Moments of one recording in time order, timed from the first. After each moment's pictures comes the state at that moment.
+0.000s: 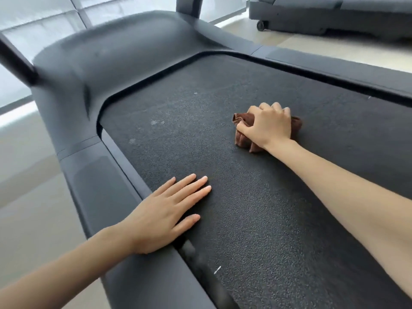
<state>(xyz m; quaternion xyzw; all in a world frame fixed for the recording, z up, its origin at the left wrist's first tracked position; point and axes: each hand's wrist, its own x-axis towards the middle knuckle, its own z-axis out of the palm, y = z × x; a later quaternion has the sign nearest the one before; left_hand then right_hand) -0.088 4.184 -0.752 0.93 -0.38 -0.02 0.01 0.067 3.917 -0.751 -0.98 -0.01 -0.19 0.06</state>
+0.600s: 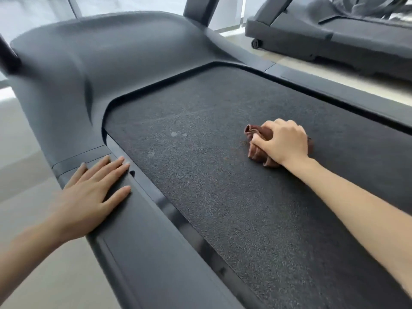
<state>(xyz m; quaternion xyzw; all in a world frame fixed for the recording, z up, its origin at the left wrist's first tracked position) -0.011 4.362 -0.755 0.99 -0.11 0.02 0.10 0.088 3.966 -0.749 -0.98 -0.01 -0.21 0.05</state>
